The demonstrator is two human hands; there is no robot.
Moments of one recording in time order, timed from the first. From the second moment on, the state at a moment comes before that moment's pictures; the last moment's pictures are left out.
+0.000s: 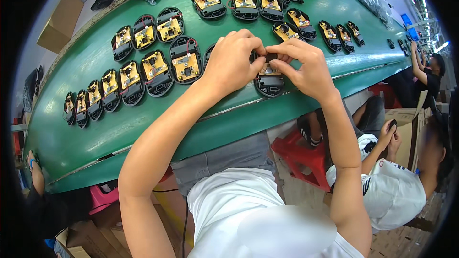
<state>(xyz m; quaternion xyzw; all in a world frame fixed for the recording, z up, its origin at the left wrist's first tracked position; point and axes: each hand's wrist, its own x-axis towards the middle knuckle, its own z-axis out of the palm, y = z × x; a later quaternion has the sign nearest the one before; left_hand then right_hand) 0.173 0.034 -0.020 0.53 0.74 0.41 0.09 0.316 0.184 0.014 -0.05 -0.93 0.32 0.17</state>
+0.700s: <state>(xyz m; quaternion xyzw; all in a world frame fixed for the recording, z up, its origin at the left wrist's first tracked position) 0.173 0.032 -0.020 0.52 0.74 0.41 0.09 0.310 0.176 0.020 -0.08 -0.93 0.32 0.13</state>
